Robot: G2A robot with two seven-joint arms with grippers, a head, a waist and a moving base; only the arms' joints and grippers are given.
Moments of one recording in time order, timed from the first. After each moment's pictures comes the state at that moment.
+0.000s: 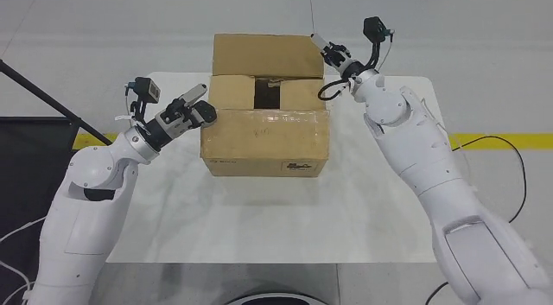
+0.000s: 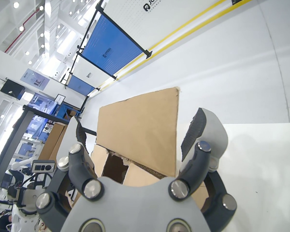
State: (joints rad) left arm 1.14 -1.08 -1.51 -1.60 -0.38 -0.09 -0.74; right arm -0.33 -1.39 0.82 -0.69 -0.08 -0.24 0.17
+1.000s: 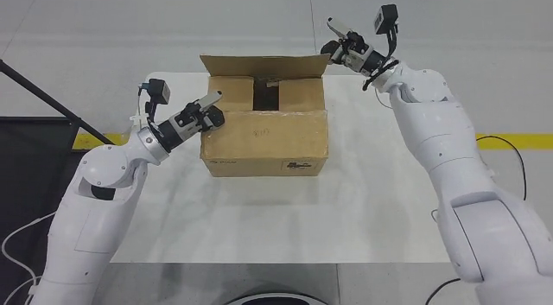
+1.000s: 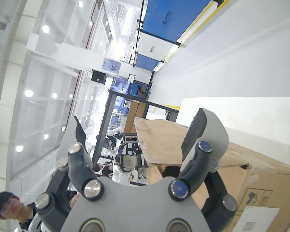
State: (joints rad) left arm 1.12 -1.08 -1.45 -1.60 -0.29 -0.09 -0.72; right arm -0.18 -1.42 1.02 -0.36 0.45 -0.53 0.92
